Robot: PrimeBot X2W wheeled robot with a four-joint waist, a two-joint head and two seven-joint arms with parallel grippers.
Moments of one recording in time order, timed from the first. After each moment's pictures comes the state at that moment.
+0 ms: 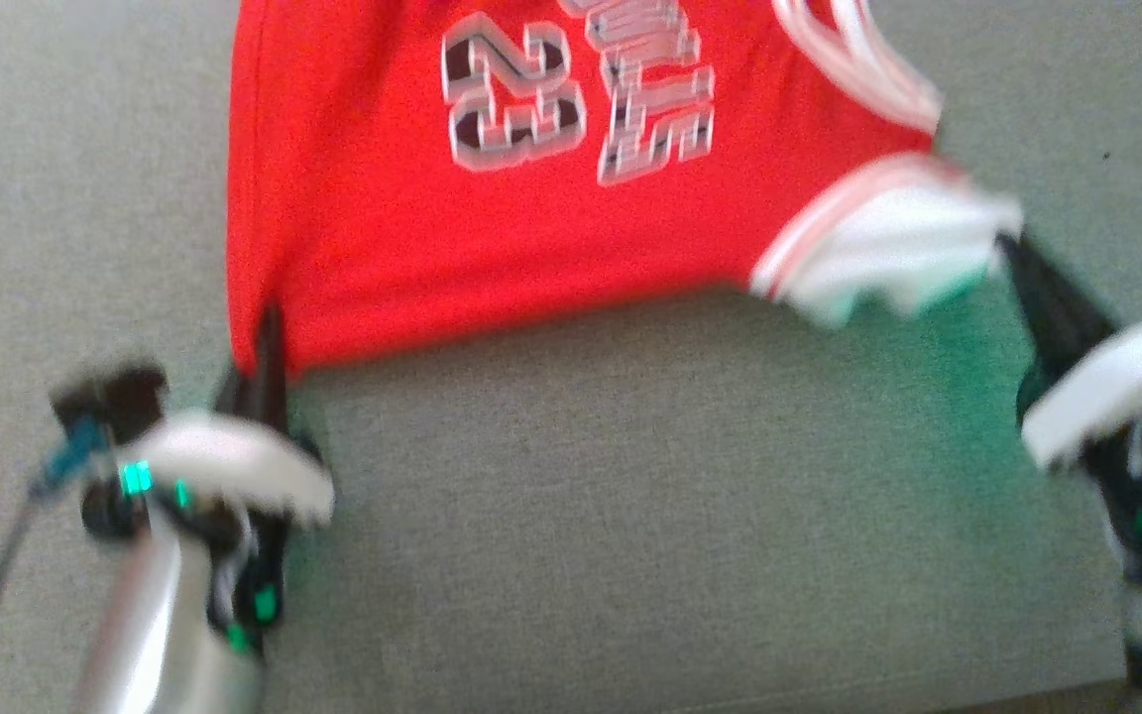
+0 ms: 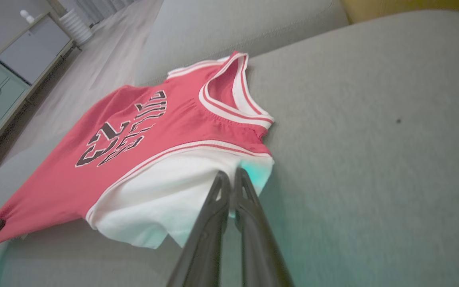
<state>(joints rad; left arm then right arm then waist) -0.31 0.12 -0.10 0.29 -0.55 -0.06 0.13 -0.25 -0.20 -0.05 -0.01 0.58 0.12 0.48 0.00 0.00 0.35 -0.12</state>
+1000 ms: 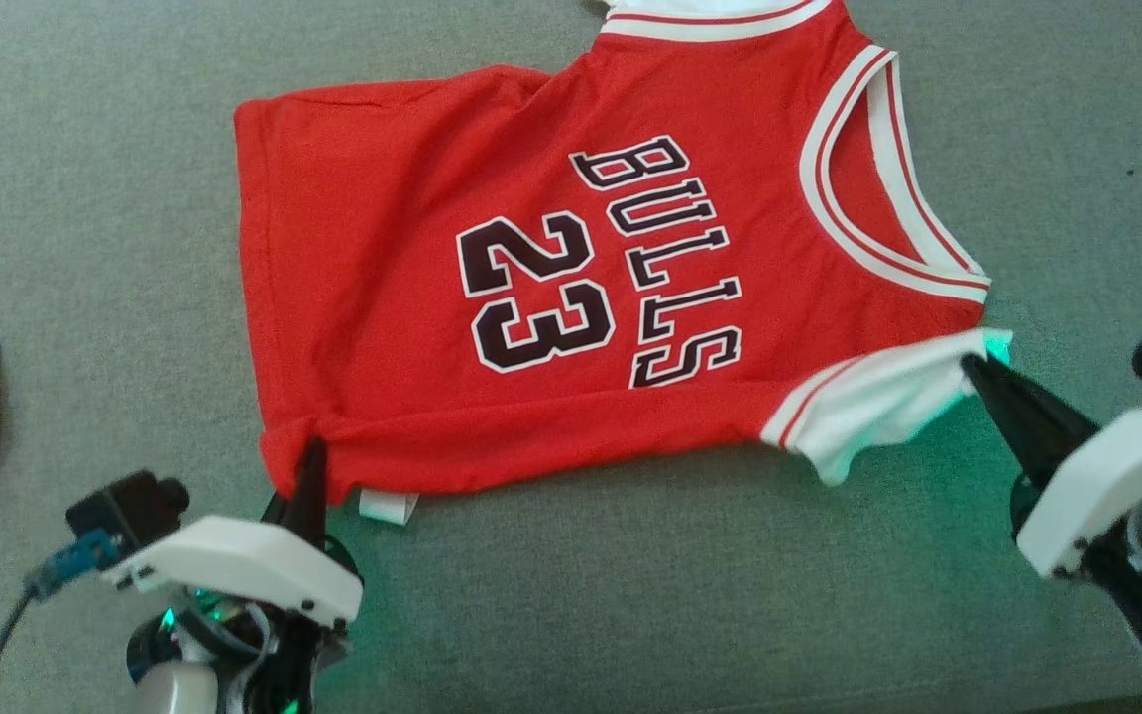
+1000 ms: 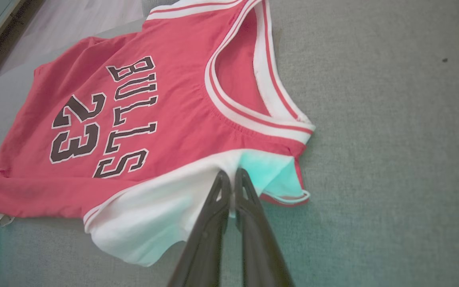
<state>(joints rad) 0.04 0.07 -0.13 -0.16 -0.72 0.21 0.41 -0.02 -0.25 -0.02 -0.25 0.53 0.12 0.68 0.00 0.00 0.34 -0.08</state>
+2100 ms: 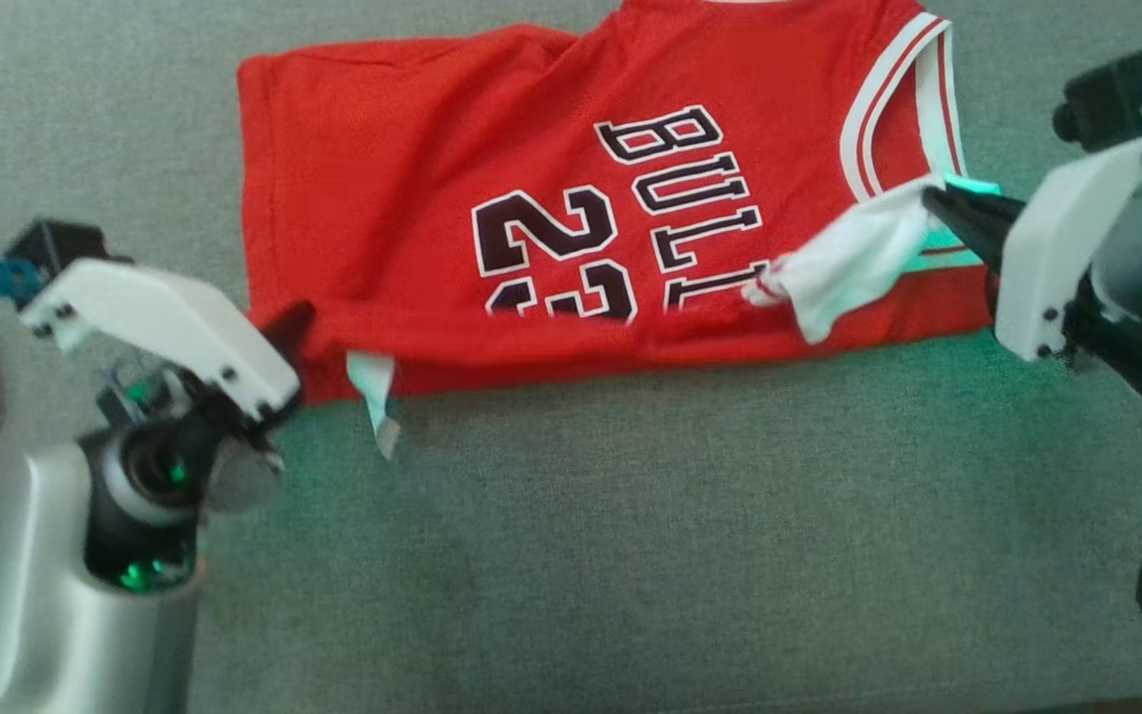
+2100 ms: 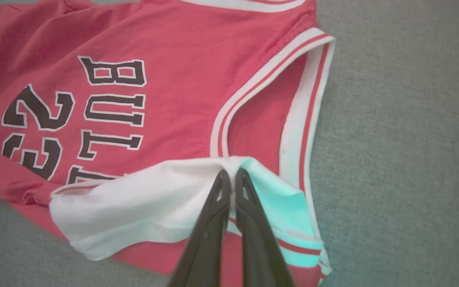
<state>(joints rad) -0.35 0.20 -0.12 -0.24 -0.80 0.55 1.05 -0.56 -0.42 0.25 0.07 0.59 0.12 0.90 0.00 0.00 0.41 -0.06</state>
